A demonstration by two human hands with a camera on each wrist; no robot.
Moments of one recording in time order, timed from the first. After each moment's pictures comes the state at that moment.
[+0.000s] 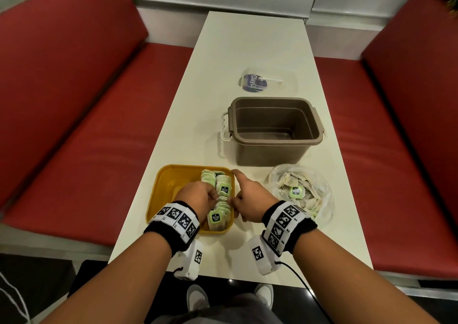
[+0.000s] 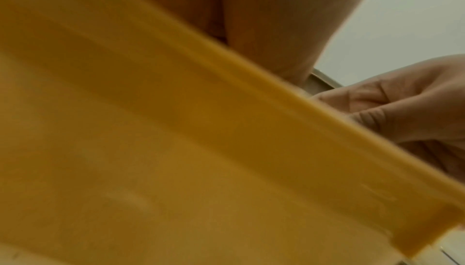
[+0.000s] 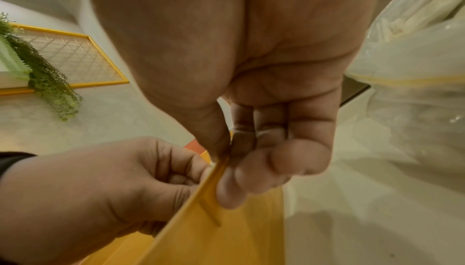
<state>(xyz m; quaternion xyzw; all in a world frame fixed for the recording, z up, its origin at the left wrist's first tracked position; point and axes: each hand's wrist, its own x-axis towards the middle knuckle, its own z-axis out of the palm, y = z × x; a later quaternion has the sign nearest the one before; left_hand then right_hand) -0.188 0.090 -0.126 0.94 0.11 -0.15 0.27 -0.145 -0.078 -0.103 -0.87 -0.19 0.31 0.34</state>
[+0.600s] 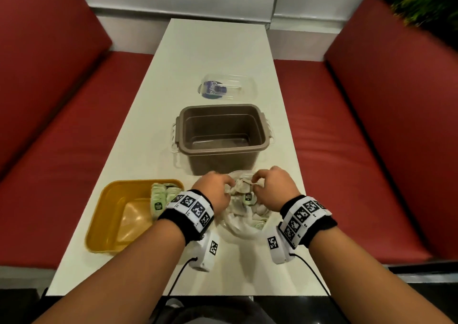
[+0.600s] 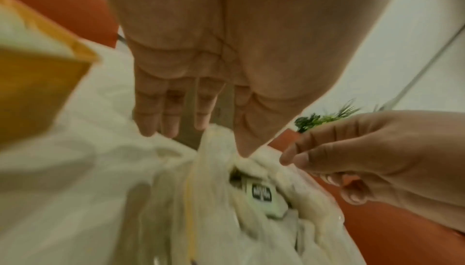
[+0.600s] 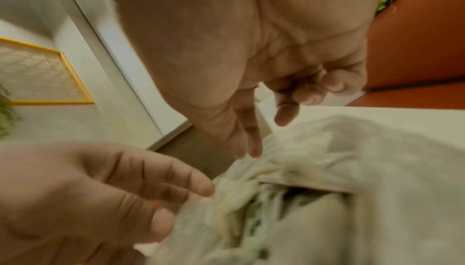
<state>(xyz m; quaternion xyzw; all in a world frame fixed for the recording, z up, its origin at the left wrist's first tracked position) -0.118 -0.042 -0.098 0.96 0.02 -0.16 0.24 -0.085 -0.222 -0.088 -0.97 -0.09 0.14 0.17</state>
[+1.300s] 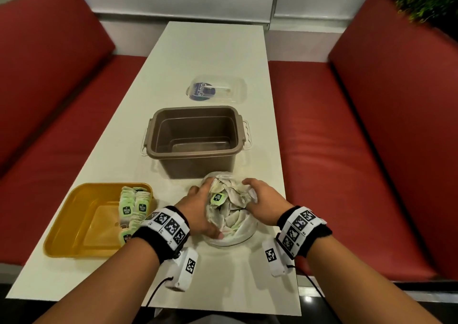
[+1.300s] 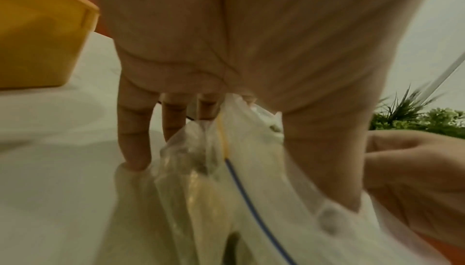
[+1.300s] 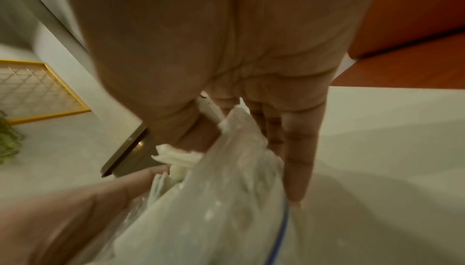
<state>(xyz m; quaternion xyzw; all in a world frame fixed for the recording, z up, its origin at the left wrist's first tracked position) -0.123 -0.081 -0.126 0.92 0.07 -0.25 0.29 -0.062 -0.292 -0.128 -0.90 -0.16 0.26 0.31</state>
